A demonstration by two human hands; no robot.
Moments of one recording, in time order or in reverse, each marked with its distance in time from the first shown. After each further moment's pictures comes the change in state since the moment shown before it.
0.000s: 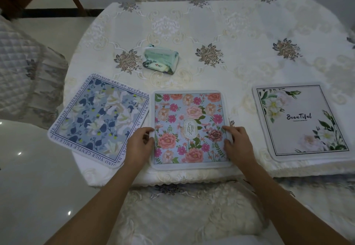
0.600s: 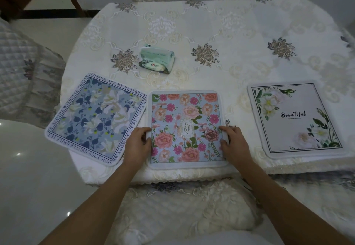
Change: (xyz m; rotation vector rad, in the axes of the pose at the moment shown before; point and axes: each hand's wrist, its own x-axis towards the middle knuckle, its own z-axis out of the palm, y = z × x) left_hand -0.004 0.002 0.006 0.107 -0.018 0.023; right_hand -0.004 0.009 -0.003 0.009 -0.048 -0.017
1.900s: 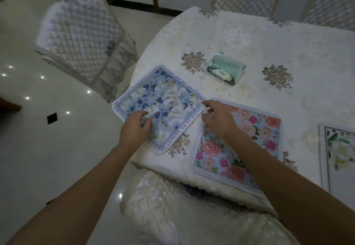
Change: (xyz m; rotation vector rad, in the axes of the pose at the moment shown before) left_hand -0.002 -0.091 -0.136 0.064 0.276 -0.236; right_hand 0.081 -0.224 0.095 0.028 -0.315 -0.487
